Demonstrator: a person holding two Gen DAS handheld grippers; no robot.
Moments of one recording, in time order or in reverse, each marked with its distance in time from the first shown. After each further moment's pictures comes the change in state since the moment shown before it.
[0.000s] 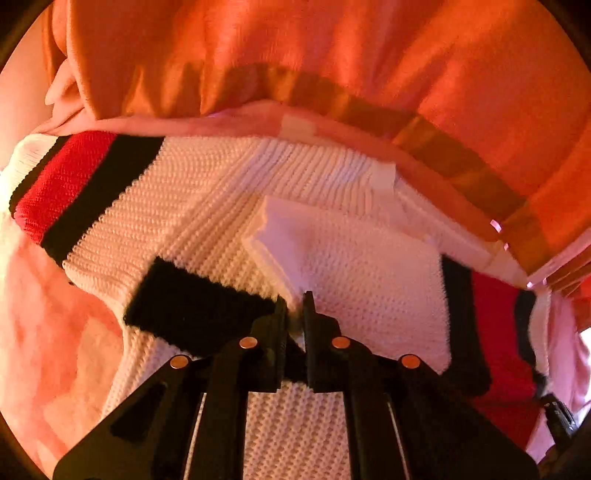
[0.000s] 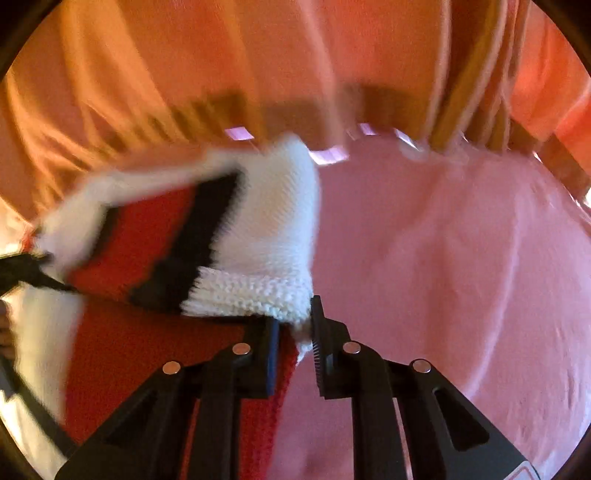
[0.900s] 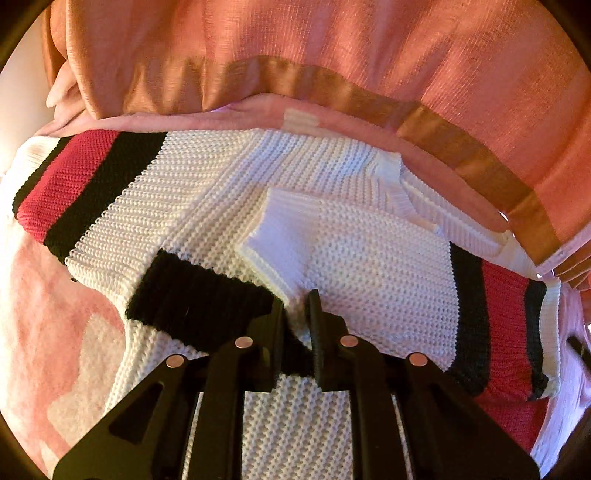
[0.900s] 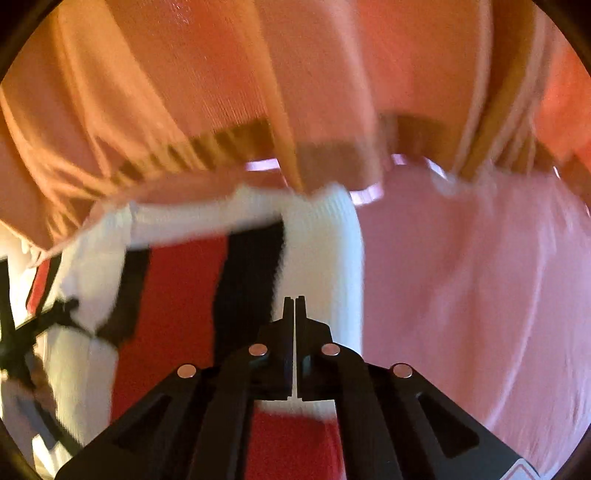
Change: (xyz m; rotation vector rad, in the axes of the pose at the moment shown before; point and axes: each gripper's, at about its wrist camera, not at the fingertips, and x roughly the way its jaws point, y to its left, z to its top) left arm -0.002 0.000 -0.004 0.022 -0.004 0.022; right arm 0.002 0.056 0.089 -0.021 -0.104 0.057
